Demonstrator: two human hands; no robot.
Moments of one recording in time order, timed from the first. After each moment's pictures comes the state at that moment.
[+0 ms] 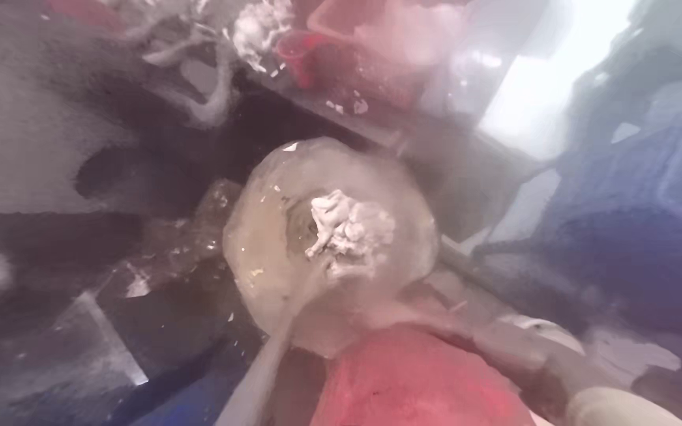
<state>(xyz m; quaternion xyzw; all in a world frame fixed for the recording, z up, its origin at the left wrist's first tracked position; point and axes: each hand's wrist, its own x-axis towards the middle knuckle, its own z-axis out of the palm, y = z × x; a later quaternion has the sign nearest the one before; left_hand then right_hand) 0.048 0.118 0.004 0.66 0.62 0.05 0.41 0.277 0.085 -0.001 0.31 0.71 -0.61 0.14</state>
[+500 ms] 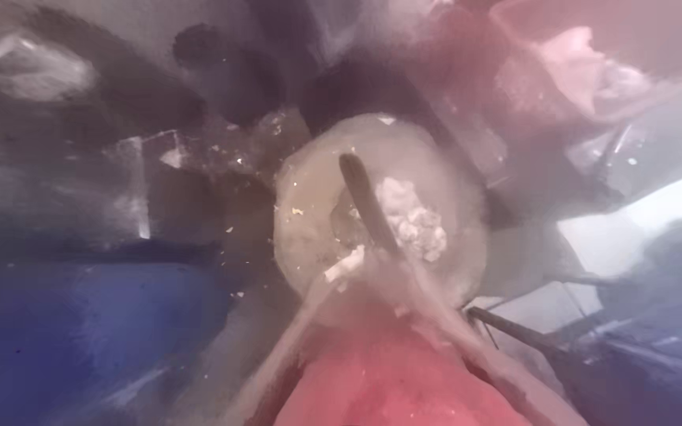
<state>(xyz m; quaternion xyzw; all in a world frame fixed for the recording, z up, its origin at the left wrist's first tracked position) 0.043 -0.020 -0.058 0.22 0.80 0.27 0.49 0.267 0.129 0.082 0.38 0.75 -0.53 -0.14</state>
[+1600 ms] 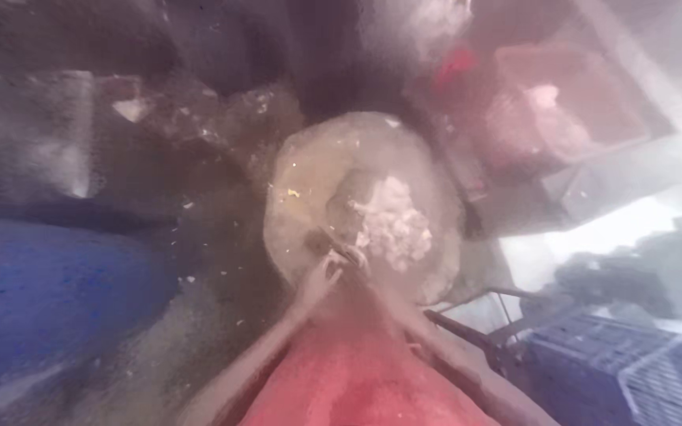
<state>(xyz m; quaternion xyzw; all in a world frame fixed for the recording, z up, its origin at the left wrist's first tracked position) 0.062 -0.032 -0.046 0.42 0.77 0.28 0.40 0.273 0.080 -0.002 0.44 0.76 -0.43 0.21</state>
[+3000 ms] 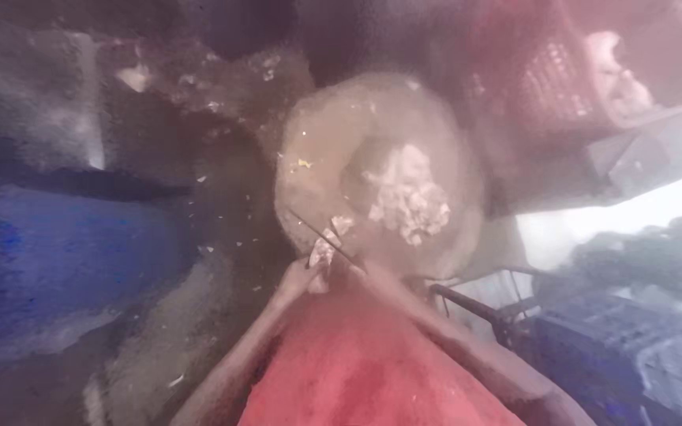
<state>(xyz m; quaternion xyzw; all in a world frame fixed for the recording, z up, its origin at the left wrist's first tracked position) 0.033 -0.114 -0.062 0.19 0.76 0.30 0.54 0.220 0.044 0.026 0.34 0.78 -0.49 0.21</state>
